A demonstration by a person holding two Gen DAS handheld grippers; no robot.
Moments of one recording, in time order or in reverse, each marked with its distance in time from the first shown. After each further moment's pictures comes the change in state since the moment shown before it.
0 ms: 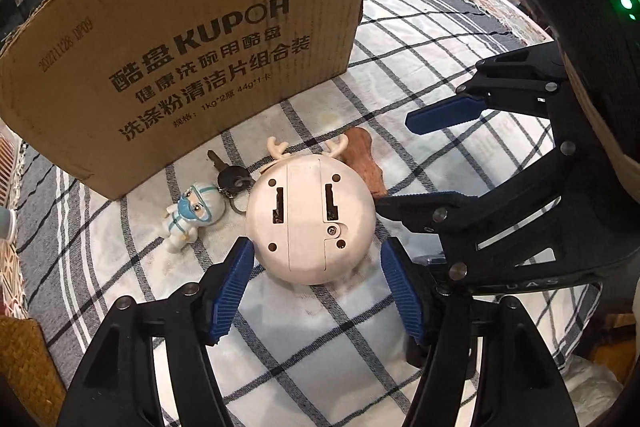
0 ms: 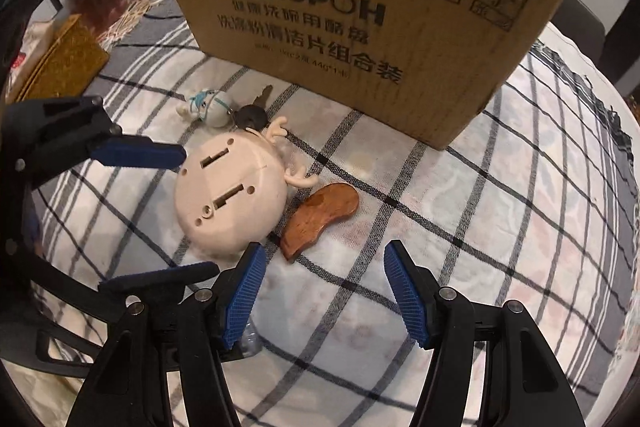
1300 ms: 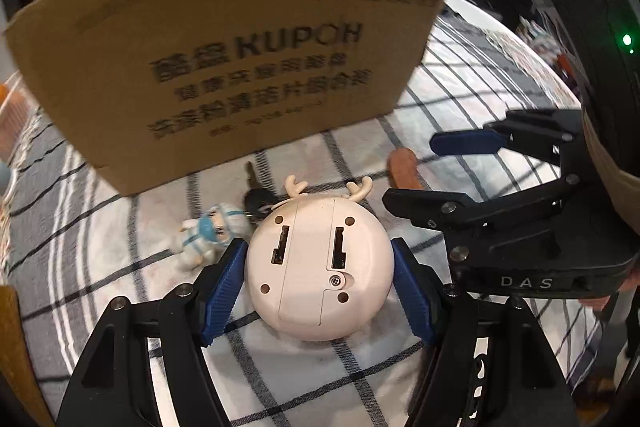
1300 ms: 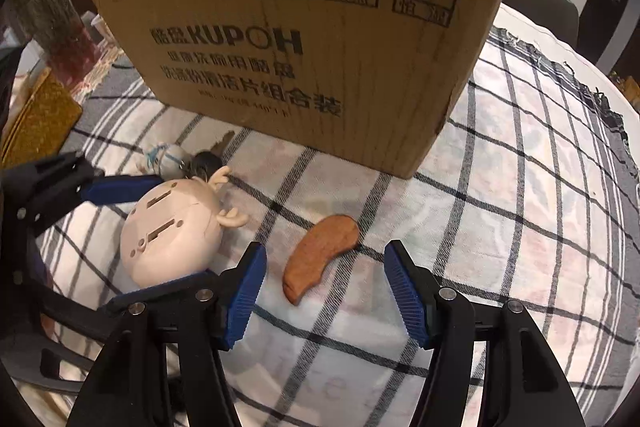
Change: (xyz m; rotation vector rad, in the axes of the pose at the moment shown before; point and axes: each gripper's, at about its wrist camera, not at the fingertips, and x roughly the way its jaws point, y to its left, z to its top) left arm 0.004 0.025 0.000 -0.198 -0.127 0.034; right arm 0.011 -0.028 0.013 0.125 -0.128 -0.017
